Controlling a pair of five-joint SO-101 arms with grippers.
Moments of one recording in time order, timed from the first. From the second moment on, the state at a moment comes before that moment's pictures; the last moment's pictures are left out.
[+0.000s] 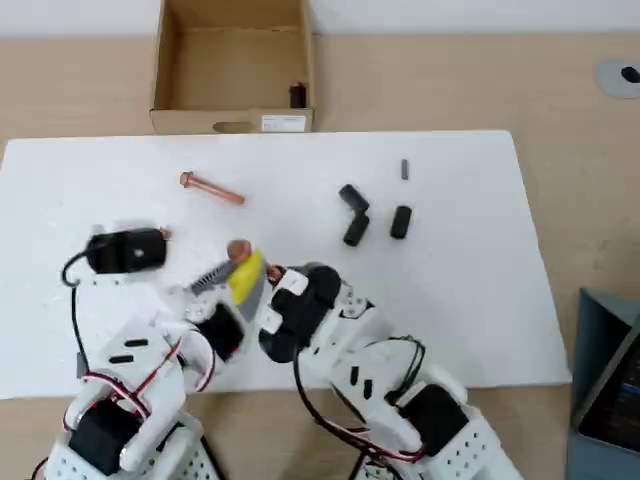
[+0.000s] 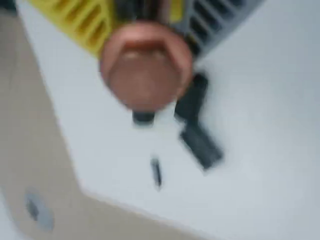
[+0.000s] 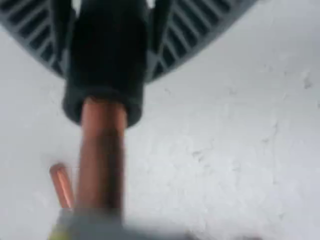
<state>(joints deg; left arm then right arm) 30.0 -104.4 74.4 54.4 31.0 -44.7 -103.4 87.8 47.8 8.4</state>
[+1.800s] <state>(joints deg) 5.2 -104.4 66.5 67.8 10.3 -36.0 -103.5 86.4 47.6 1.3</state>
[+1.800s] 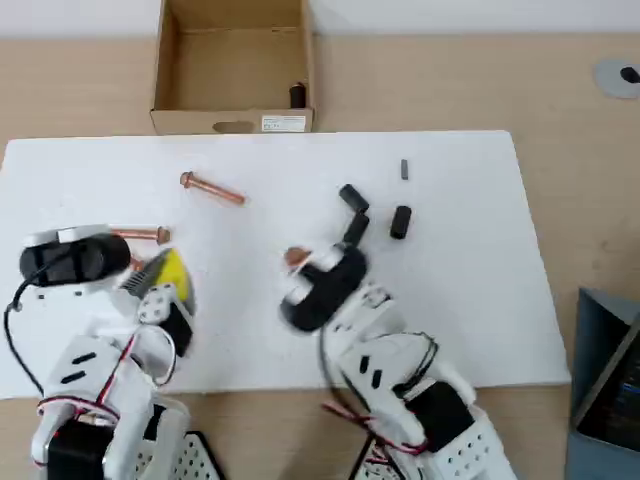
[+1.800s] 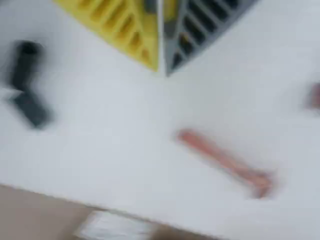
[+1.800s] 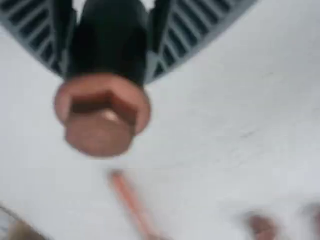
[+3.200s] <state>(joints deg) -15.5 -104.1 96.3 53.7 -1.5 -24.7 1.4 -4.3 41.8 9.6</state>
